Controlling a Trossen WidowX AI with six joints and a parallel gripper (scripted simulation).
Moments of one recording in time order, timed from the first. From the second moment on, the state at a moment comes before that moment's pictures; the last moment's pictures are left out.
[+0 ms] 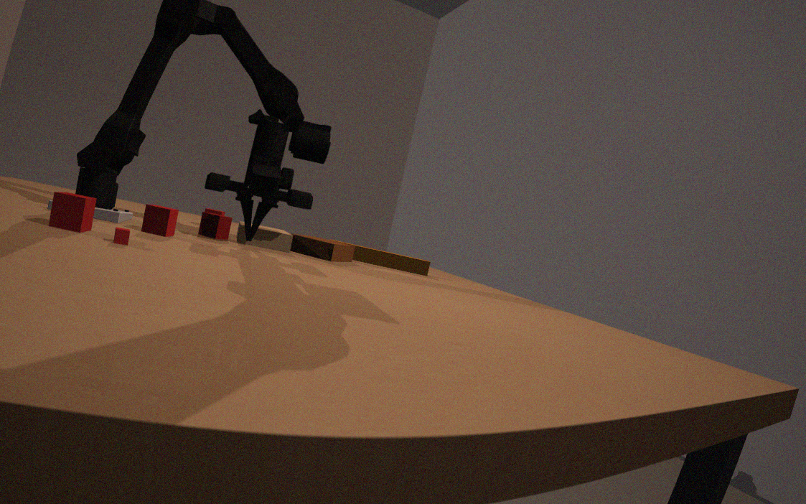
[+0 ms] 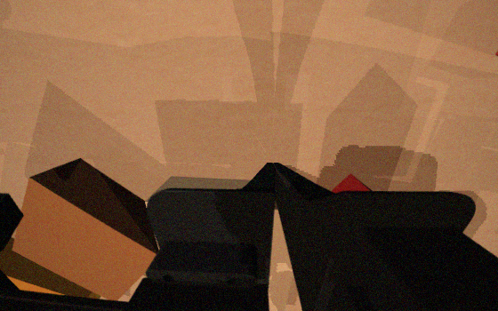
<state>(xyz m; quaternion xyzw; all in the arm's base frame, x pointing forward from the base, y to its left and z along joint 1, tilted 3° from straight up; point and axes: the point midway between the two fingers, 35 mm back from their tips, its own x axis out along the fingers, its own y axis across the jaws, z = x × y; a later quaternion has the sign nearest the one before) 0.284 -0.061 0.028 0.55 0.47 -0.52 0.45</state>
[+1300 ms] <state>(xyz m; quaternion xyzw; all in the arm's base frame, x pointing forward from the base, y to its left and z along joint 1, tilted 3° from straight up) 0.297 -0.002 0.031 0.55 0.47 -0.52 0.45</state>
